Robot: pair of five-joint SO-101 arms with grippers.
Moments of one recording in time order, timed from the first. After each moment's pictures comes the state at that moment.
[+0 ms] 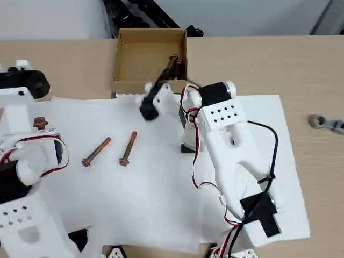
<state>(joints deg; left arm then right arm) -21.7 -42.7 9.1 99.4 -3.8 -22.6 1.2 -1.8 93.6 47.6</state>
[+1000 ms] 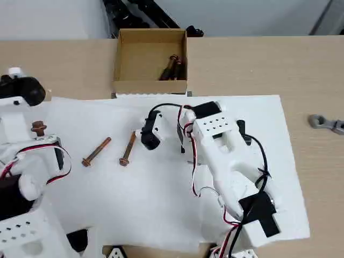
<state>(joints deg) -21.7 -47.1 11.8 99.0 -0.2 -23.2 1.2 17.3 76.4 57.3</state>
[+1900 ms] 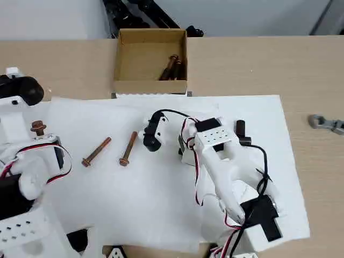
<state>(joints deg) -21.7 -47.1 11.8 98.9 0.6 -22.8 0.5 30.0 56.3 52.5</state>
